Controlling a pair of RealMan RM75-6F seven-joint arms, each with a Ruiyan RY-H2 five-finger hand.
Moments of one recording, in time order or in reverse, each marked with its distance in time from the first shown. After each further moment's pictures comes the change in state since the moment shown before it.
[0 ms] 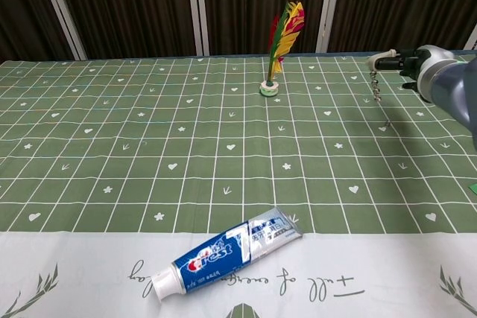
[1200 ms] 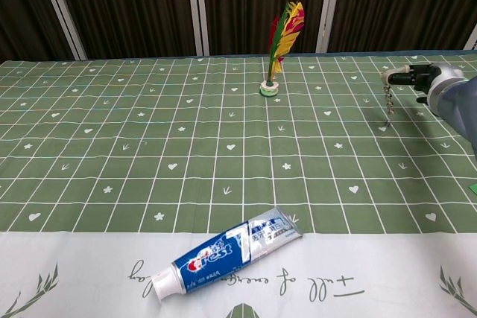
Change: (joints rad) left arm 0.004 0.011 0.004 -0.009 -0.002 -0.003 -0.008; right arm 0.043 -0.048 -0.030 0.243 -0.009 -0.095 0.118
